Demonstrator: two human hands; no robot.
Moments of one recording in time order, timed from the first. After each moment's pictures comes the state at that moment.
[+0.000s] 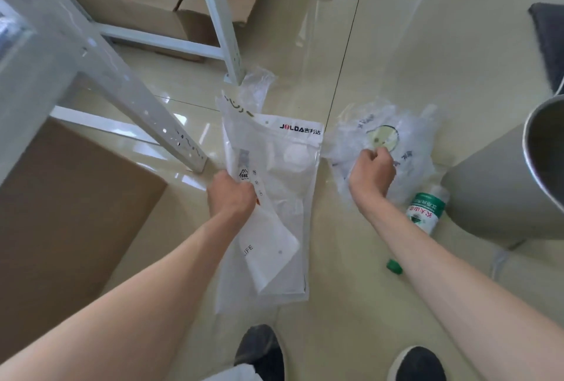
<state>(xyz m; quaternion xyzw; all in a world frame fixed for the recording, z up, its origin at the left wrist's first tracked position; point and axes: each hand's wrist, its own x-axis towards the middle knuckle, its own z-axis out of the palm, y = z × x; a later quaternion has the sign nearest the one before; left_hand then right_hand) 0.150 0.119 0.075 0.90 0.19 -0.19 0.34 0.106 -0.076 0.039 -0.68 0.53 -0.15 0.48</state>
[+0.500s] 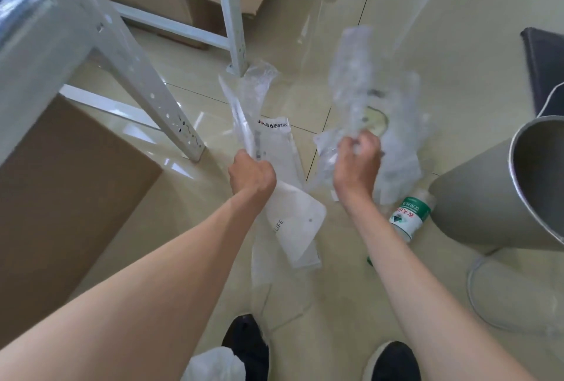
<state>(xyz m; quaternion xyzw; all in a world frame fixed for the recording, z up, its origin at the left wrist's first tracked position) 0.154 0.087 0.080 0.86 0.23 -0.19 0.41 0.114 -0.053 0.066 -0.75 0.43 -0.19 0.47</state>
